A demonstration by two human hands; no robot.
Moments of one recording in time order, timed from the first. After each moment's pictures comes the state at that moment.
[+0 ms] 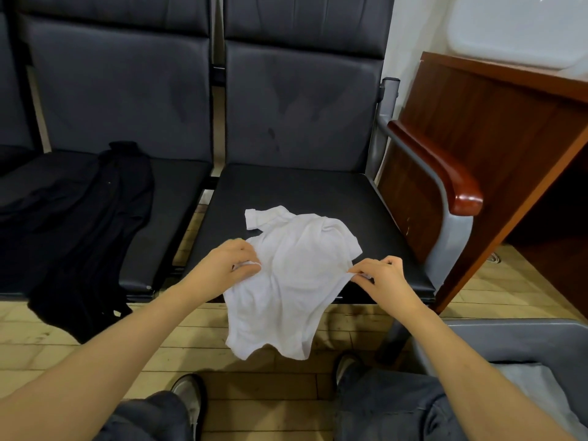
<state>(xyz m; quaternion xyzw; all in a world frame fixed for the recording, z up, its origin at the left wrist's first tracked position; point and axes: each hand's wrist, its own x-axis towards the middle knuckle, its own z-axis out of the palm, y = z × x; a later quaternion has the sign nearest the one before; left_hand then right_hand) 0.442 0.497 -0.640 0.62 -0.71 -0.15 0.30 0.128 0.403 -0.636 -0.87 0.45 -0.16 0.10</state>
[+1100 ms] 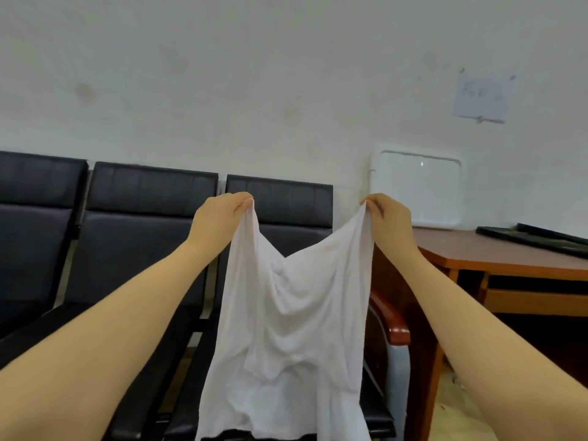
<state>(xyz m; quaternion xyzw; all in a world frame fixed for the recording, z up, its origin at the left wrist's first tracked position) 0.401 0.521 -0.295 0.59 -0.62 0.20 0.48 0.126 0.443 -0.276 -0.72 0.40 -0.57 0.06</state>
